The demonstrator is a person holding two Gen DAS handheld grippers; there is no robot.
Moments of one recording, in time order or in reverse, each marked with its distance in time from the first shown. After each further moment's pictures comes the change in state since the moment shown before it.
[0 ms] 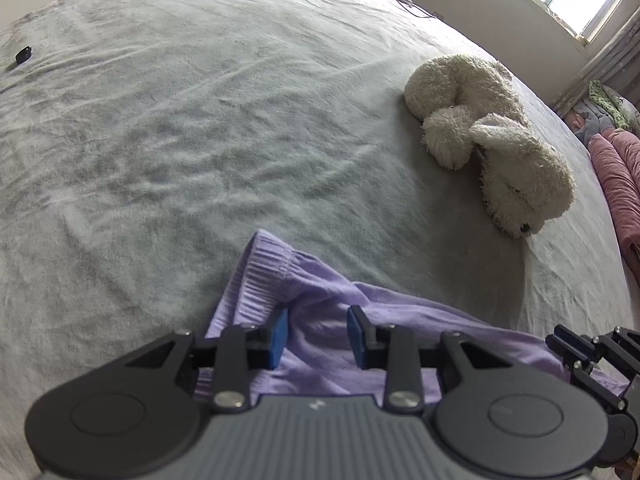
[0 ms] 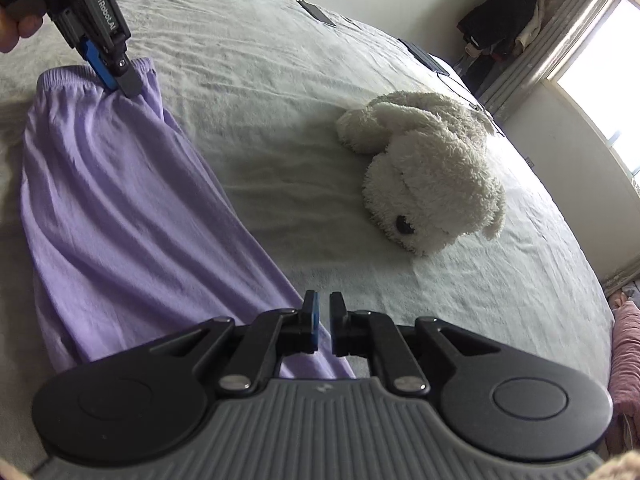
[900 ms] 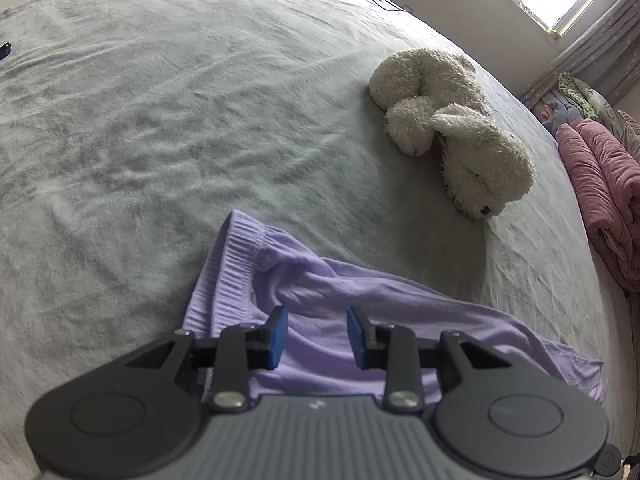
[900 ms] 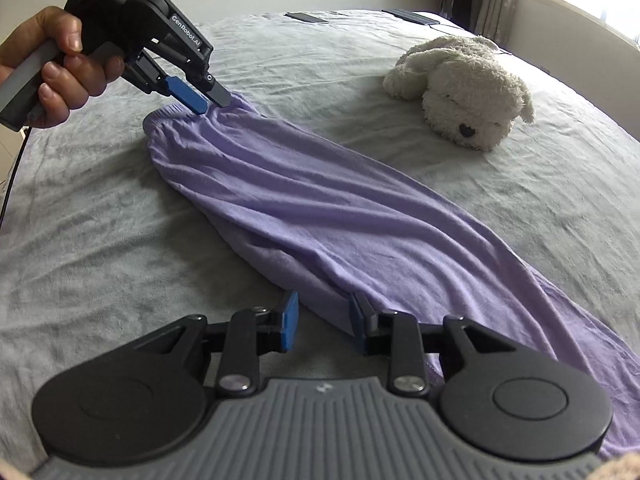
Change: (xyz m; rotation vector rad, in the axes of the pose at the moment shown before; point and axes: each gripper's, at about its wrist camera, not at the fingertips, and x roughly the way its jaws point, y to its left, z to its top) left arm -0.017 -0.003 -0.012 0.041 0.030 -0.108; right arm -0.079 0.052 -0.061 0.375 0.017 0.168
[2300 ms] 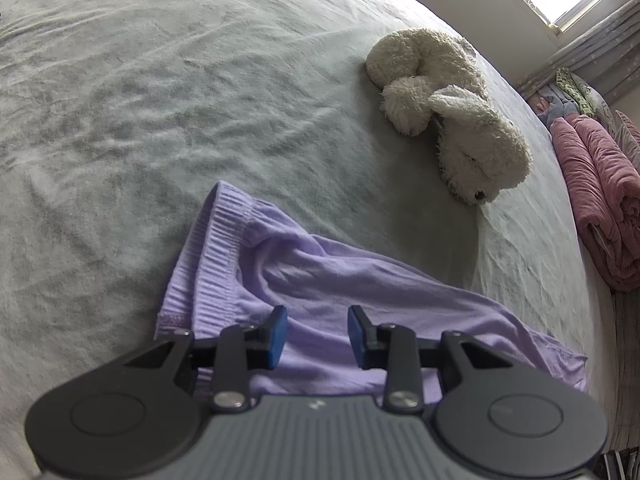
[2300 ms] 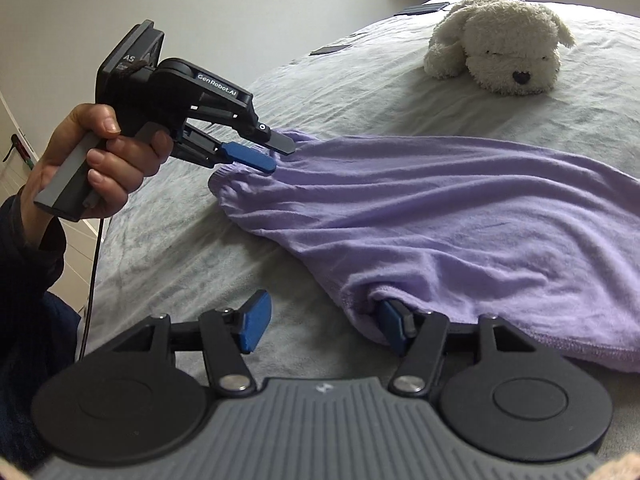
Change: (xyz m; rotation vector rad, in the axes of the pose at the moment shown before) left arm 0.009 0.003 -0.002 -0.039 0.059 -0.047; right arm 0.017 0.000 -0.015 0.405 -0.180 0.365
